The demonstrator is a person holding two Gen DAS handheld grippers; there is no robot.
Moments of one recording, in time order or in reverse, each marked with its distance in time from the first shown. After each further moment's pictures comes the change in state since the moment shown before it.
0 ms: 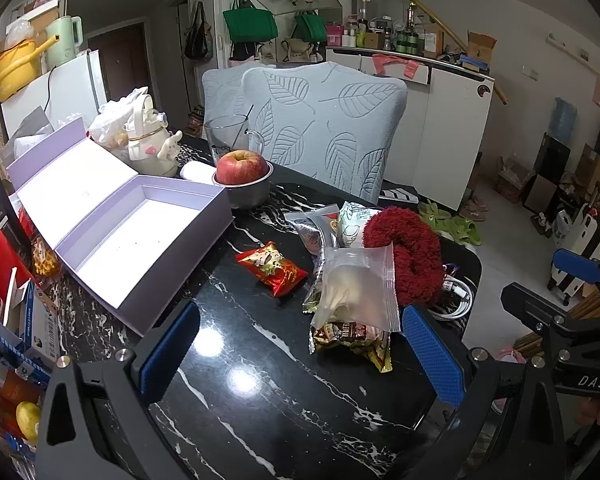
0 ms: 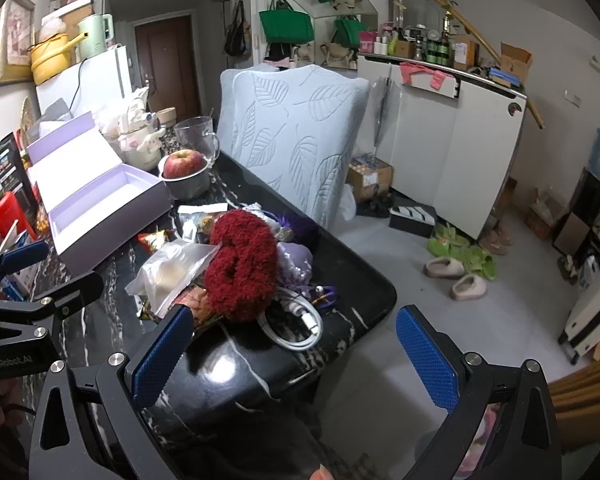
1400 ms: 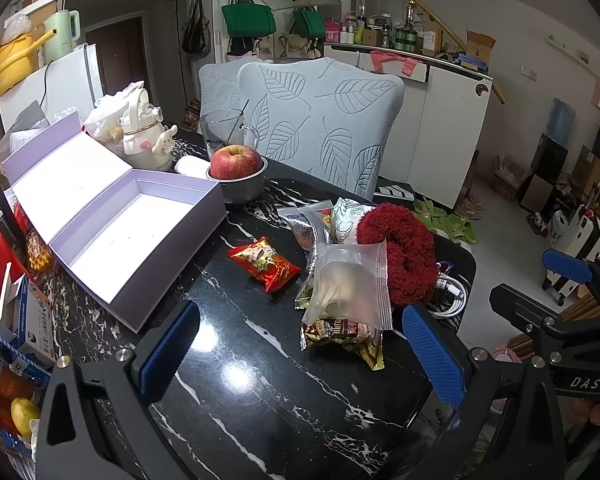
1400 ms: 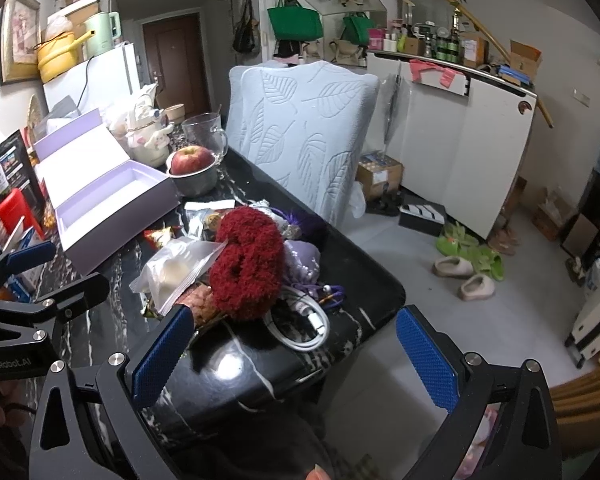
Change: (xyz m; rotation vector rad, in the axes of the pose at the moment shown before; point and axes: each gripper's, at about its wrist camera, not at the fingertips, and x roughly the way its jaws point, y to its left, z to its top) left arm 0.000 -0.004 0.000 -0.002 0.015 -0.015; right arm 0.006 0.001 -0.002 -0.011 0.005 0.036
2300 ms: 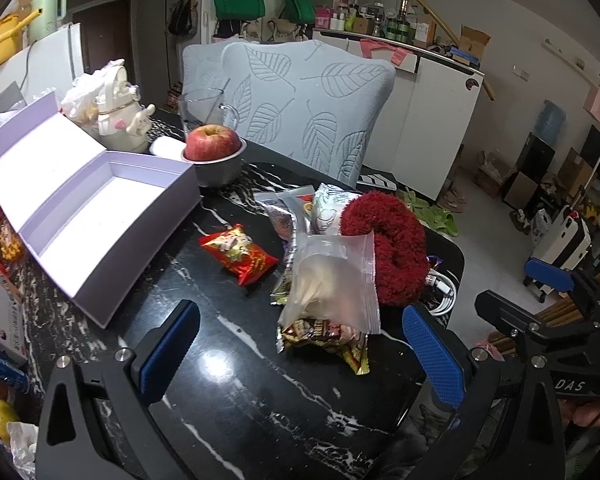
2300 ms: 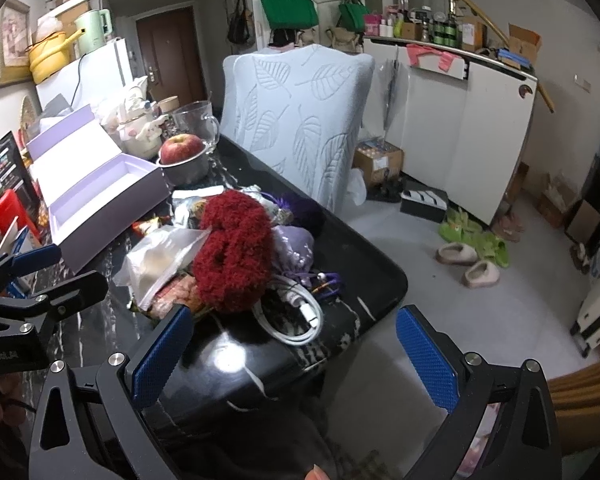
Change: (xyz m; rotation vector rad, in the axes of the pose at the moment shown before) left arm 0.025 -0.001 0.003 -0.030 0.061 -0.086; right arm 0.021 -0.014 -0.007 0.032 0.046 0.014
